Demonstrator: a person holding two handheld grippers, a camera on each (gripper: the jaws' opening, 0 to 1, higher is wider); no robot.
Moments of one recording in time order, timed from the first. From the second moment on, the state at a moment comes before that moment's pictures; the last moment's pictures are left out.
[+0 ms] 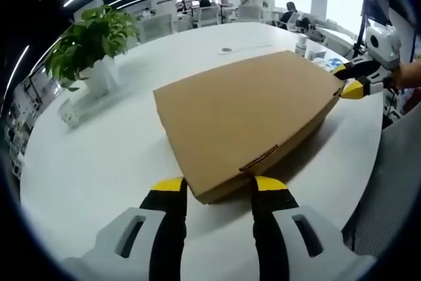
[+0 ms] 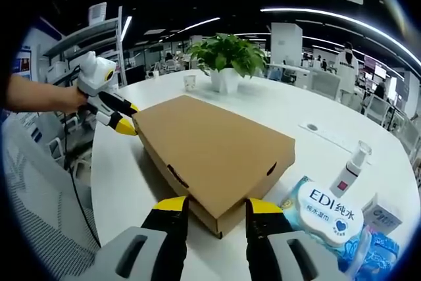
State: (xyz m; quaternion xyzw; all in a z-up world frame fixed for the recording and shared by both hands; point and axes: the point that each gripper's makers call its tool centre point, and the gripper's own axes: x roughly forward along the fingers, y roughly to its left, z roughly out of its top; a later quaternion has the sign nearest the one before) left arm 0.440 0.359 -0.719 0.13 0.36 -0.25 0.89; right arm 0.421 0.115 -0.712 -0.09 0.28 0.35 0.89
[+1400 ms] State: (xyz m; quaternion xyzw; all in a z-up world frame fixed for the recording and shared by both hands) left arm 0.480 0.360 -0.716 0.14 0.37 -0.25 0.88; right arm 0.463 0.111 -0.708 -0.08 0.30 0.33 0.89
